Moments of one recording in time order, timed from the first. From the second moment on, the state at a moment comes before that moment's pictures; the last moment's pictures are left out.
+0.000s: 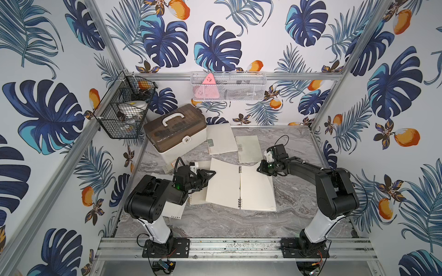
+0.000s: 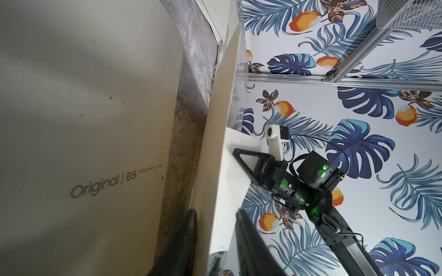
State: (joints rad) left arm -0.18 1.71 0.42 0.92 0.68 -1.34; right arm 0.28 1.74 1.04 -0.33 -0.31 0.47
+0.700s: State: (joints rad) left arm -0.22 1.53 0.45 0.61 0.56 -1.30; right arm 0.96 1.65 1.04 -0.24 -0.02 0.10
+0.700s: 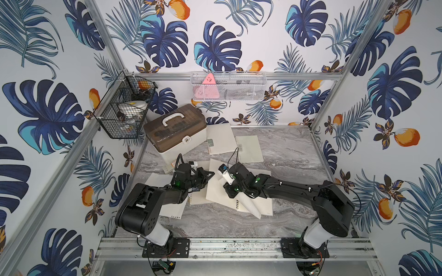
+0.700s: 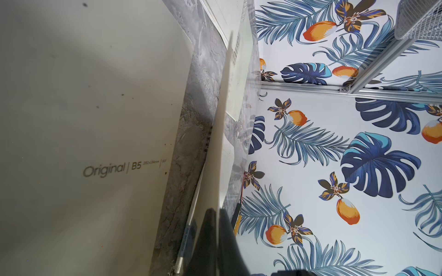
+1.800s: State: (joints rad) left arm -0.26 1.38 0.49 0.32 0.29 -1.30; right arm 0.82 0.99 0.96 -0.45 -0.28 0.25
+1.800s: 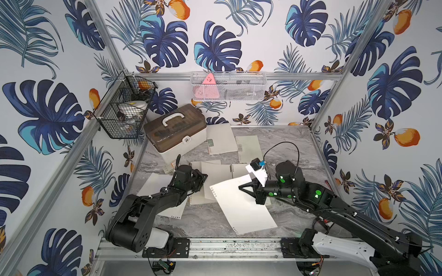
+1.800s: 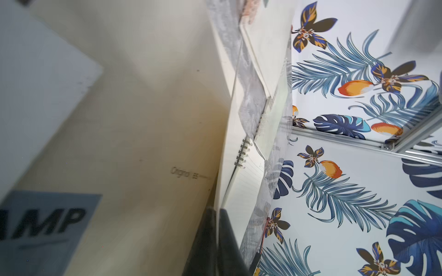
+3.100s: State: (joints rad) left arm -0.71 1.68 1.06 0.26 0.37 -0.93; right arm -0.08 1.00 1.08 -0.60 -0.53 0.47
